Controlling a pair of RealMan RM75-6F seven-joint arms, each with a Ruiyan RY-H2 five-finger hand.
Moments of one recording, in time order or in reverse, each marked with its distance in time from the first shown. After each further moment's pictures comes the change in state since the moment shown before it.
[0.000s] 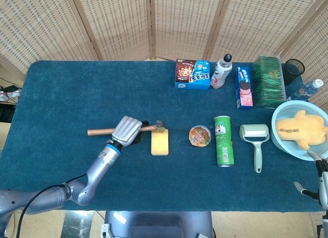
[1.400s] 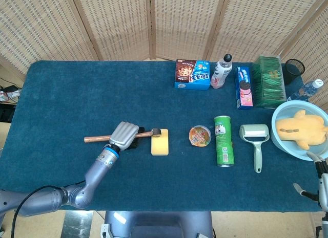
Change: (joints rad) left arm 0.006 0.054 -0.002 -0.129 -0.203 -0.051 0.126; right arm -0.013 -0.006 0.000 -0.011 -0.009 0.007 -0.003
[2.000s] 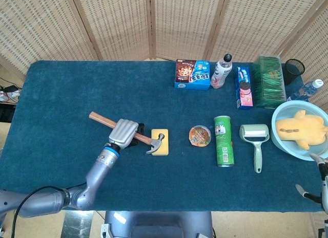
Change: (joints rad) left arm 0.021 0.029 -0.018 -0.074 -0.010 0.108 -0.012; right arm -0.015 0.006 -0.001 -0.004 -0.016 0.025 0.009
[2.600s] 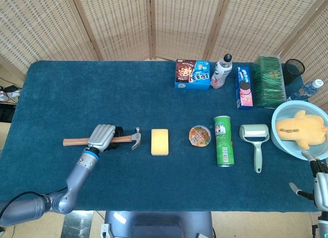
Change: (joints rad) left arm 0.112 0.063 0.067 0.049 0.015 -0.046 -0.164; right arm 0.020 -0.003 -0.003 -0.024 -0.014 -0.021 -0.038
